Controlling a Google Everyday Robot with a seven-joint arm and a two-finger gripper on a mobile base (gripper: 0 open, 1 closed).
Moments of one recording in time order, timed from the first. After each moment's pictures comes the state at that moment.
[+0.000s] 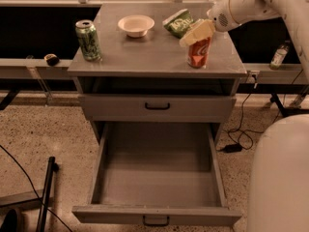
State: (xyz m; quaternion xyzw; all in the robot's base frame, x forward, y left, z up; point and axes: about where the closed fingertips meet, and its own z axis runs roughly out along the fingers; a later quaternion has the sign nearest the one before) arm 0.781 -0.145 0.932 -0.43 0.78 0.14 0.43
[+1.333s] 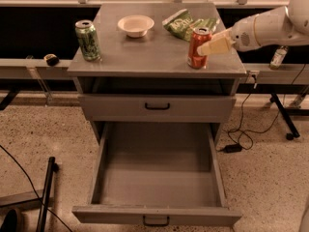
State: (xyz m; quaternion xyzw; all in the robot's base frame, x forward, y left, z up) arm 0.732 -0.184 0.905 -0.39 0.78 0.20 0.45
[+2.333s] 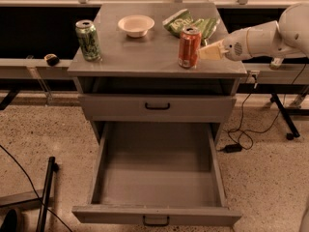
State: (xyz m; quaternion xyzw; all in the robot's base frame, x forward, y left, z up) arm 0.729 -0.174 0.876 -0.36 0.78 0.26 0.44
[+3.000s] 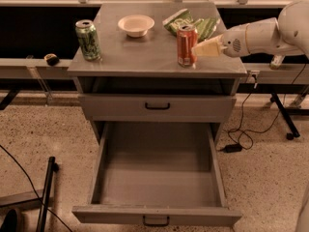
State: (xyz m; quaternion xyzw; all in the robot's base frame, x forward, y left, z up) arm 0.732 -0.164 0.888 -0.37 0.77 0.27 0.45
